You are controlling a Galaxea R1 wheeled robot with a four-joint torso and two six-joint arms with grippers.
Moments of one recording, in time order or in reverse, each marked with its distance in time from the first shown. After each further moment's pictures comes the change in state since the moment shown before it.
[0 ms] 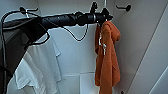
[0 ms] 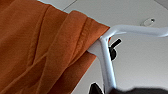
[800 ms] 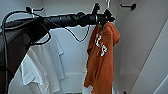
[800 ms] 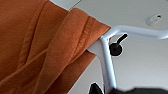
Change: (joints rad) left arm 0.010 0.016 0.015 0.003 0.030 0.004; right arm 0.015 -0.002 0.003 0.000 0.003 0.000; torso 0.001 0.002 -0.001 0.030
